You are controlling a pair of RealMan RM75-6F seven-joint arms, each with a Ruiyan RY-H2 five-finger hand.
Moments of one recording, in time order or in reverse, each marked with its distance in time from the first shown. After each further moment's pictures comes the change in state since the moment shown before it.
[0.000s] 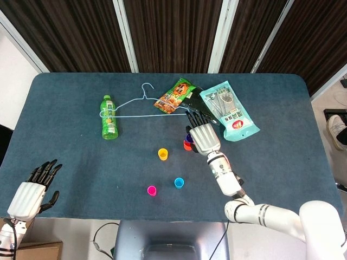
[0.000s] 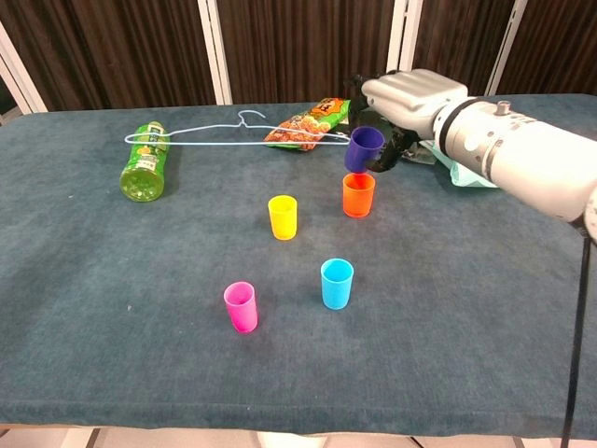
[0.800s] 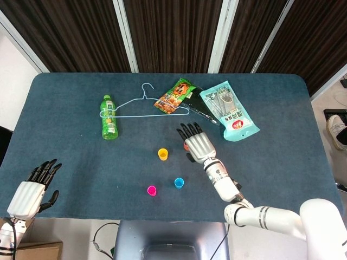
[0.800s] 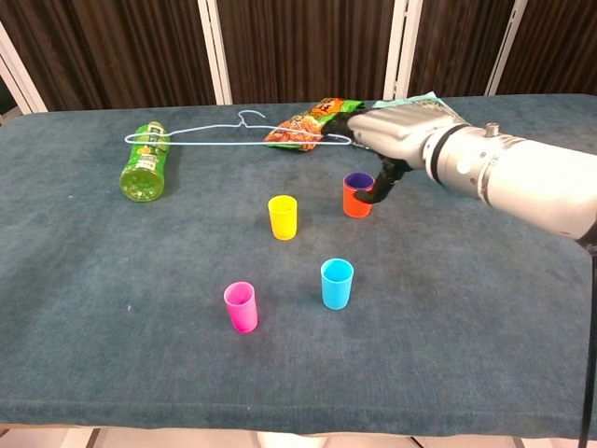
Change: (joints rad) left arm -0.006 0.001 -0.002 0.000 -0.009 -0.016 -0.007; right arm 0.014 0.044 -0.052 -0.134 0.069 -0.067 -0.001
